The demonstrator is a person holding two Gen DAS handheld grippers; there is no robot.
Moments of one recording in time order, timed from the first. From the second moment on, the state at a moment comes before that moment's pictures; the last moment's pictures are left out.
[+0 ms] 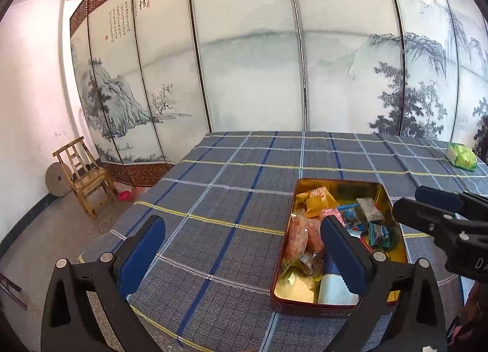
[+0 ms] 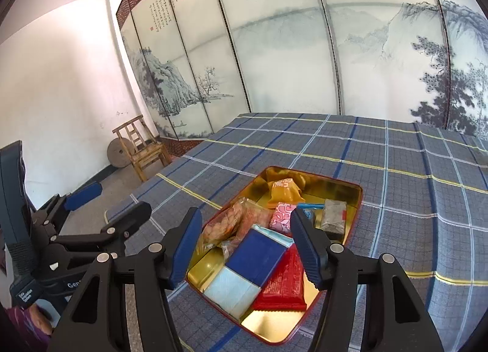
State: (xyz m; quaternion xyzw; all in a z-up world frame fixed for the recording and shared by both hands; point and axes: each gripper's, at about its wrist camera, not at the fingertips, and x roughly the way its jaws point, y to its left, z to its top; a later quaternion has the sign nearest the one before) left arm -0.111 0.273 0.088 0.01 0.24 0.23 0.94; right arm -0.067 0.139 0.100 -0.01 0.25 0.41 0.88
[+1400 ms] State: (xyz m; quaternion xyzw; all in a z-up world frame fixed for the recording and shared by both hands) left arm -0.141 0.211 0.139 0.01 0.23 0.18 0.96; right arm -0.109 0.038 0.112 0.00 0.20 0.37 0.91
